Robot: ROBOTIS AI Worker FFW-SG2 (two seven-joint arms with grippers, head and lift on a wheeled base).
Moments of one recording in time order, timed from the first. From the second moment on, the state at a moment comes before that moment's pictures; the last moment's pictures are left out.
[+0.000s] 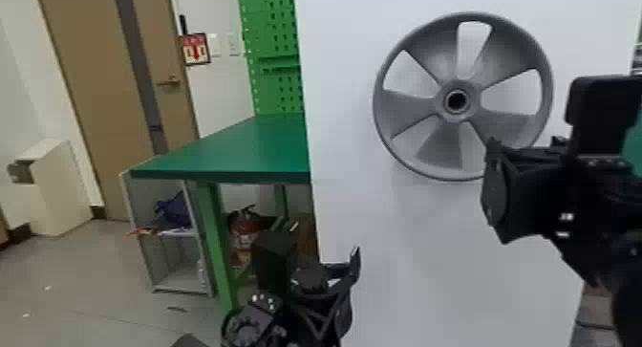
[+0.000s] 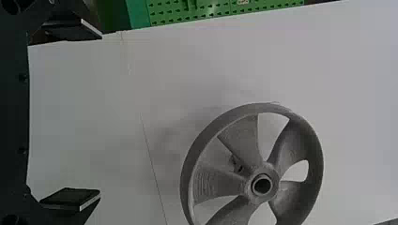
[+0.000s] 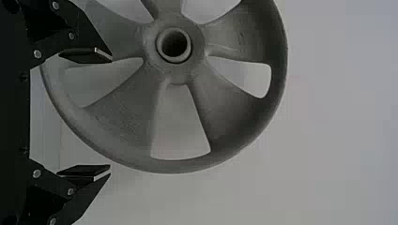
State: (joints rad) left arm -0.08 0.27 -0.19 -1.92 0.09 0.17 -0.02; right arm -0.52 0.00 0.21 -1.90 -0.18 0.70 -0.24
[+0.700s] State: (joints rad) left arm -0.08 0.18 -0.07 -1.93 0.04 0.20 -0.08; right arm -0.17 -0.04 0.17 -1.95 -0.21 0.49 -0.23
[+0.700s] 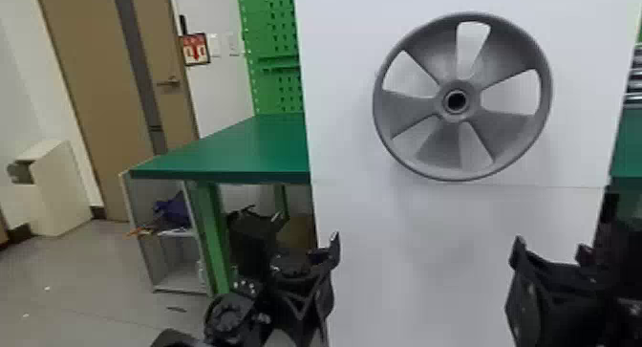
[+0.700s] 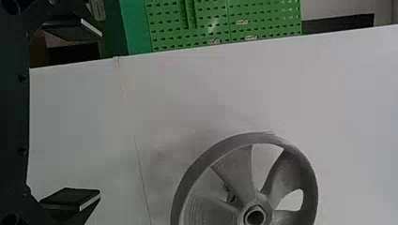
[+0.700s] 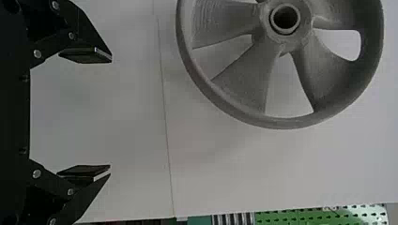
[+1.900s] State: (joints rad) left arm -0.03 0.17 -0.06 -1.94 0.03 0.19 -0.09; right arm 0.11 -0.09 0.18 -1.93 -0.15 0.18 -0.21
